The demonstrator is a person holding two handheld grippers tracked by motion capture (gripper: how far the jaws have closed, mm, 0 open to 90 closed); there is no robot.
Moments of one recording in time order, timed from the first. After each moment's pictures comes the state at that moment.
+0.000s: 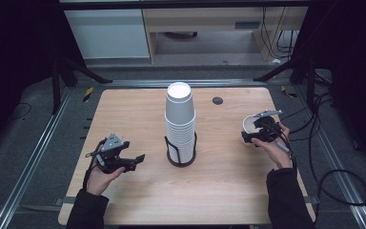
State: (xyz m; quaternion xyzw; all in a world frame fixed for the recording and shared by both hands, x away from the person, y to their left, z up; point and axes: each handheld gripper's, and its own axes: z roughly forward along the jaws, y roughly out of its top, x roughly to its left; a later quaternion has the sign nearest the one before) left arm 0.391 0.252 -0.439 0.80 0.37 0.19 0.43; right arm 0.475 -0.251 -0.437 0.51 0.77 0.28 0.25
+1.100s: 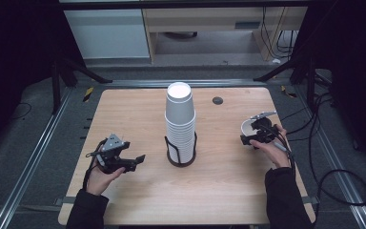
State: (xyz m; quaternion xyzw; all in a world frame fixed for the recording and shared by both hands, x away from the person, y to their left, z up) left arm 0.391 0.252 -0.439 0.80 0.37 0.18 0.43; right arm 0.483 -0.249 -0.452 0.51 0.79 0.25 0.23
